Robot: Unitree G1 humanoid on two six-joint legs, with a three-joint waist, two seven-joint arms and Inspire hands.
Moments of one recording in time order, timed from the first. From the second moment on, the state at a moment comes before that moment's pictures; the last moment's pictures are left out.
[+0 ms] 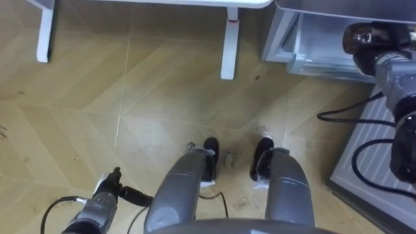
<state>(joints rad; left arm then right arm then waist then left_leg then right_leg) 0.00 0.28 -0.22 1.08 0.03 0.10 0.11 -0.75 -0.50 -0.17 1.23 1.55 0.04 -0.21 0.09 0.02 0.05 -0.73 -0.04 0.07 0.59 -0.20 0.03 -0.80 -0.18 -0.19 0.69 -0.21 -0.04</state>
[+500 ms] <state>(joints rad) -0.01 0.29 -0.22 1.08 0.03 0.13 0.13 -0.76 -0.50 -0.17 1.19 1.59 0.04 -0.28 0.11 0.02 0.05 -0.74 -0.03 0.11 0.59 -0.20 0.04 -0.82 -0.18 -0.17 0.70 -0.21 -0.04</state>
